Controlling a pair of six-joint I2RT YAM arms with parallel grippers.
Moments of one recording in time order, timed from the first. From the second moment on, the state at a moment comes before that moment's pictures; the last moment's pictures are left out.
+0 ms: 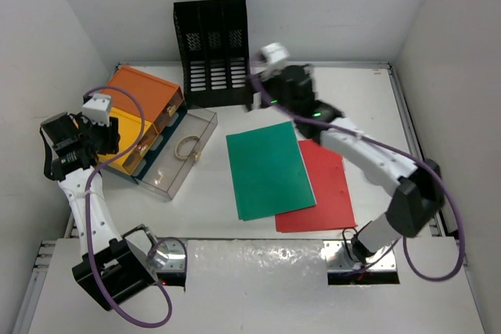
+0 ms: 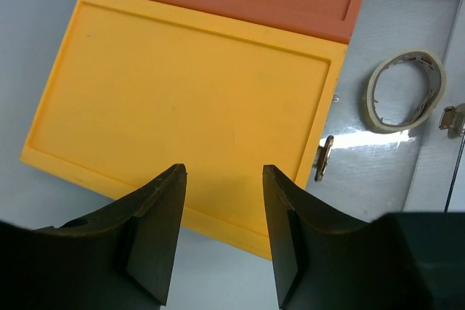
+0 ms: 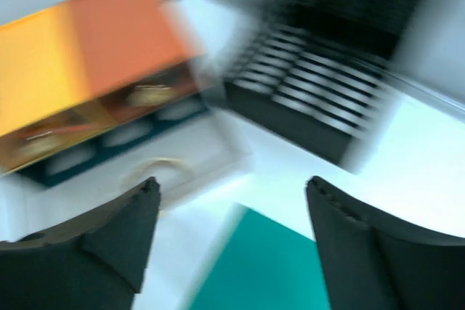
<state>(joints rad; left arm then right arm) 0.59 0.96 0.92 -0.58 0.48 0.51 0.74 1.61 1.35 0.04 0.04 0.09</state>
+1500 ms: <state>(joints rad) 0.59 0.99 0.90 -0.57 0.46 0.53 0.02 2.02 1.29 -0.32 0.05 0.20</state>
